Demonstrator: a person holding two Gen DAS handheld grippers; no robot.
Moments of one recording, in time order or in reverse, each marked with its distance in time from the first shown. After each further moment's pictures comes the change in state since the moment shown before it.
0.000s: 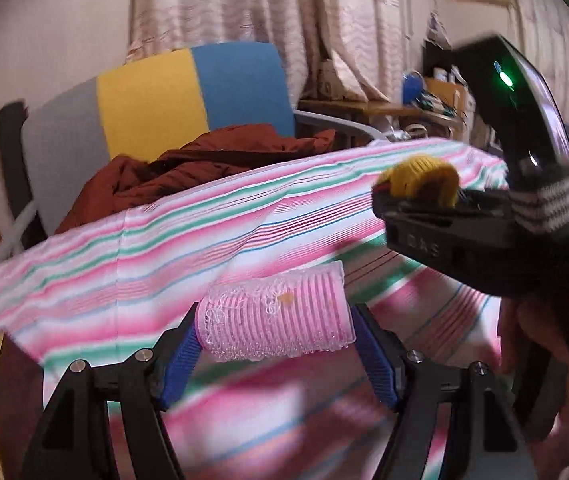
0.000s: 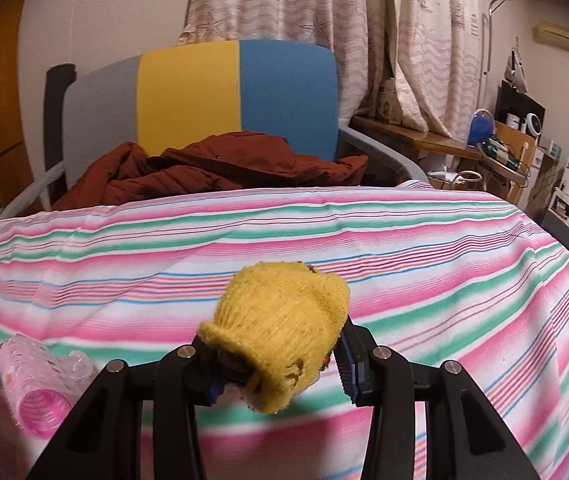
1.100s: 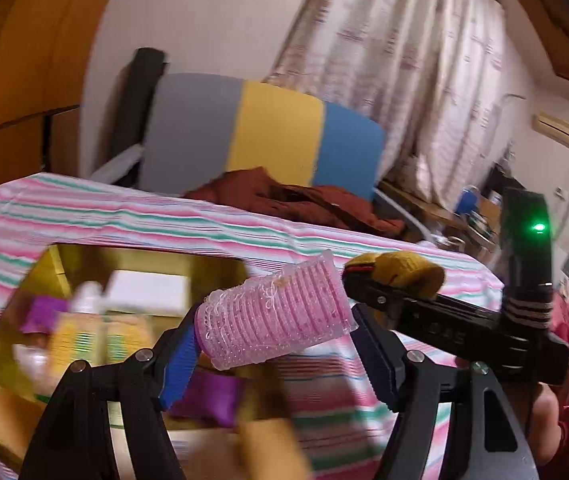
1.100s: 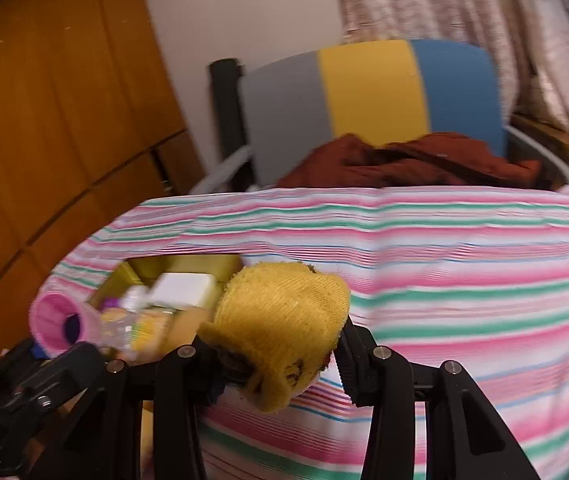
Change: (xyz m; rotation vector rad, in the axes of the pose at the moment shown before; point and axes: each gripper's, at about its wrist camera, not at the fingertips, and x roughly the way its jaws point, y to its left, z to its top) left arm -0.198 0.179 -0.075 -0.440 -0.163 0.069; right arm -0.125 0.199 -0.020 -0.083 0.051 0.605
